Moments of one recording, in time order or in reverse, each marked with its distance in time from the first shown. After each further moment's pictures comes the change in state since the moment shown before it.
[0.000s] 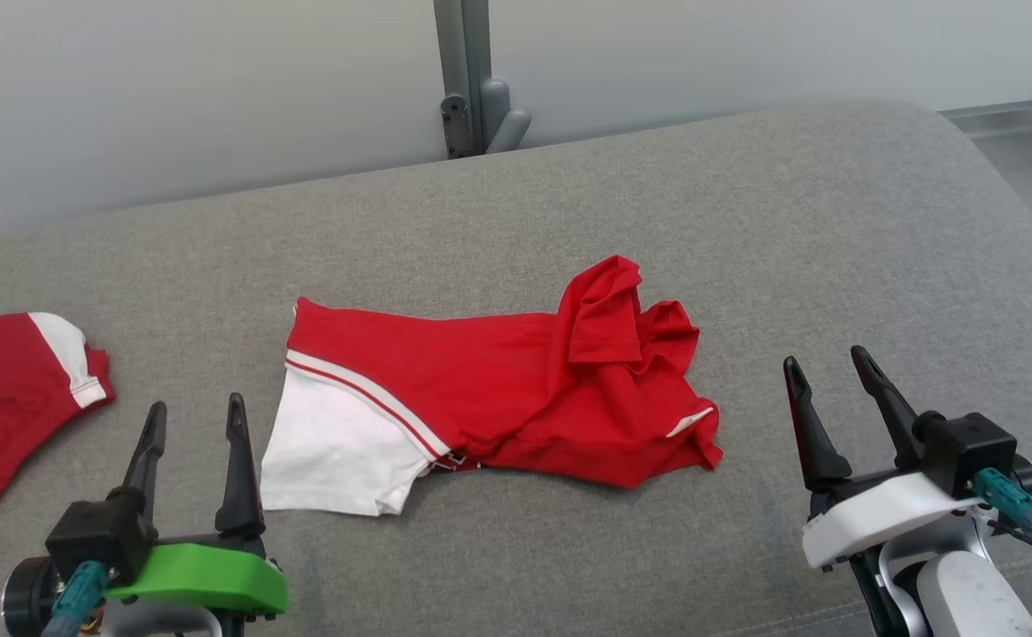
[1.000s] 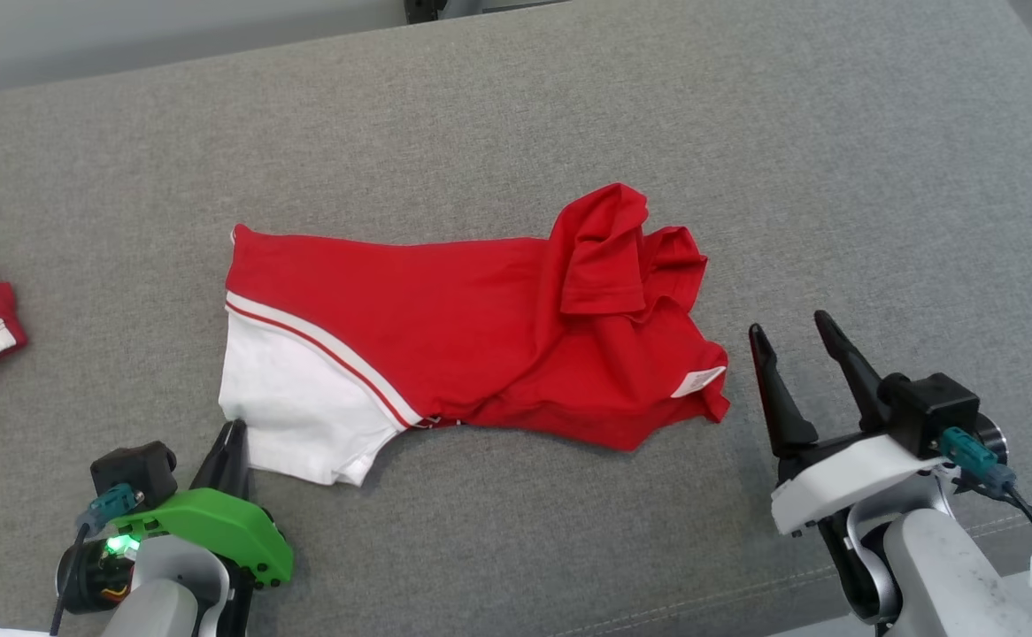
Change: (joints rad) left arm -0.242 -0.064 -0.043 0.546 -0.158 -0.175 0.086; right arm -0.115 -0.008 0.066 0.090 0.038 0.000 -0.032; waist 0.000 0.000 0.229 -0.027
